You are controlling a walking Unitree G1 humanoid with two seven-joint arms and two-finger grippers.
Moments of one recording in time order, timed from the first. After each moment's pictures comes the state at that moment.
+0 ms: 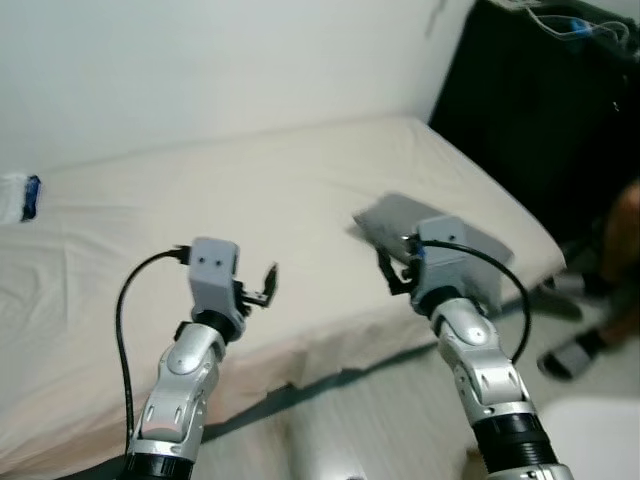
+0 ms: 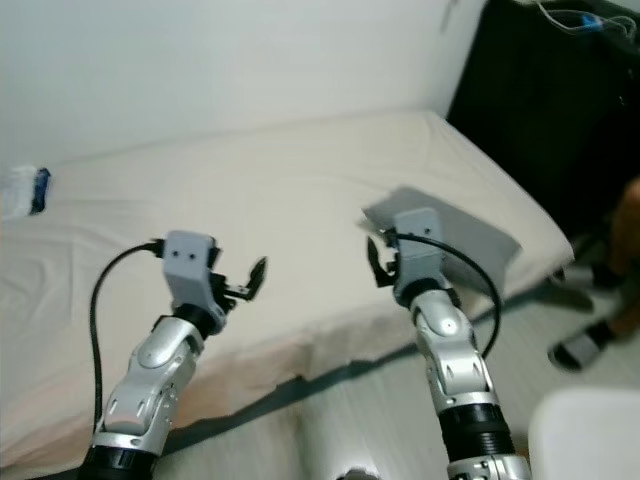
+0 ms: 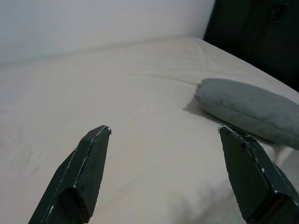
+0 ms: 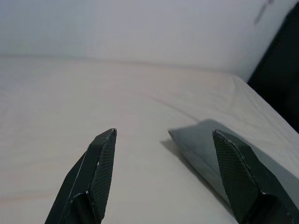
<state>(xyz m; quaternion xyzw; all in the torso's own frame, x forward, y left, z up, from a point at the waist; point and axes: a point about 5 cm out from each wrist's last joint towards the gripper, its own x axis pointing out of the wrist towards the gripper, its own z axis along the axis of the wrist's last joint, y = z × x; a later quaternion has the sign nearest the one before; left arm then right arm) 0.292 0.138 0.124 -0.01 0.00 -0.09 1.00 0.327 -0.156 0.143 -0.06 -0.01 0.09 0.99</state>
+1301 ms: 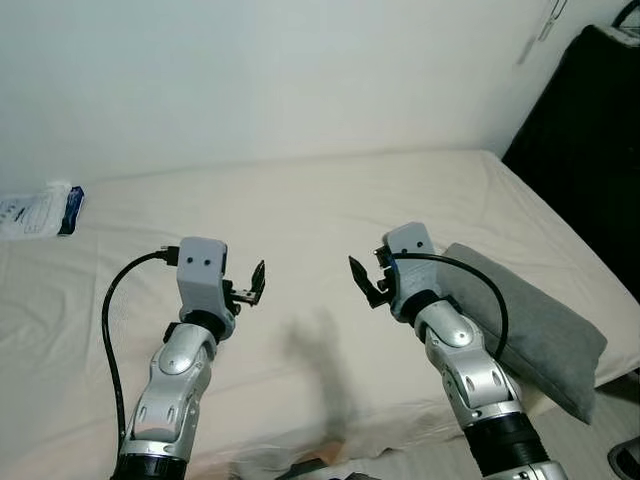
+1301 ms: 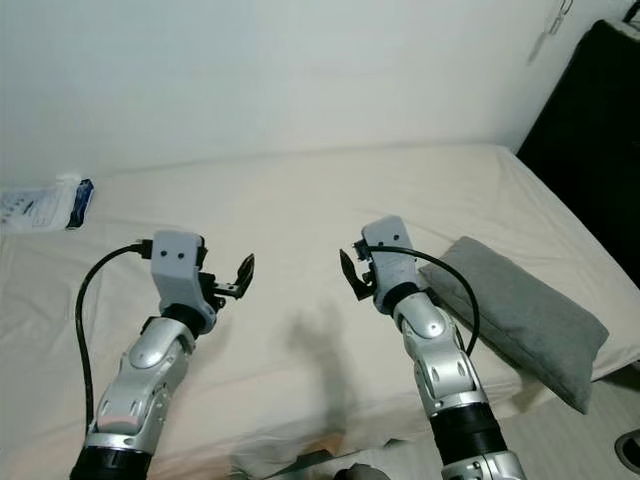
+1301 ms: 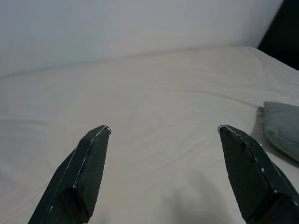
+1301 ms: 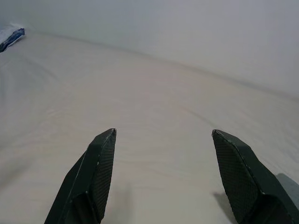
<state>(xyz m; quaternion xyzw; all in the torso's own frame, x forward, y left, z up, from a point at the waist) 0.292 0.145 0.124 -0.01 0.00 -0.07 1.00 0.321 -0.134 0.130 -0.11 0.02 0.17 0.98</state>
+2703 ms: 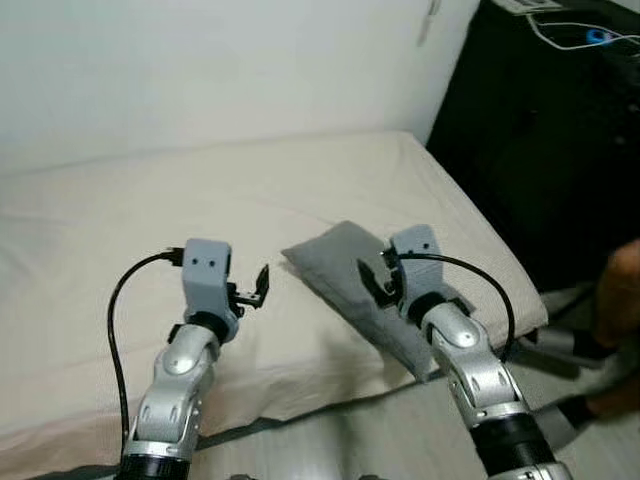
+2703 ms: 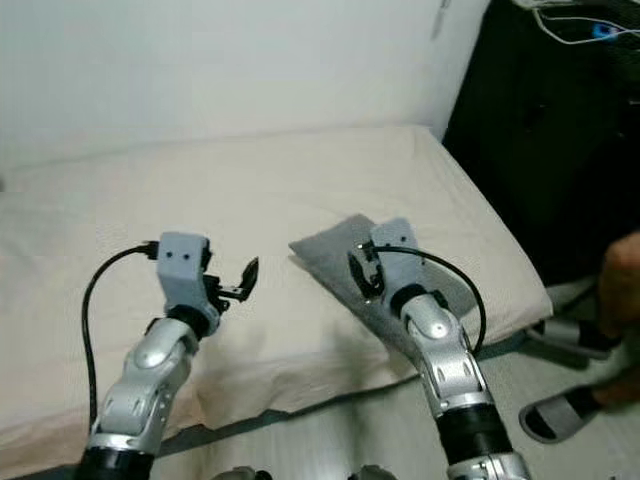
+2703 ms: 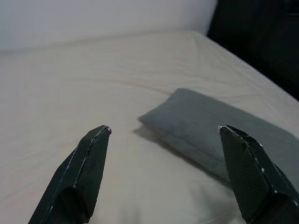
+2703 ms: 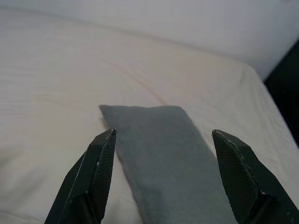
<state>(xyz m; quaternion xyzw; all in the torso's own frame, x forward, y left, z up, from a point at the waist) 0.292 0.143 0.122 -0.01 0.01 -0.07 1.00 0.320 -0.143 0.125 -0.11 0.03 0.15 0.98</state>
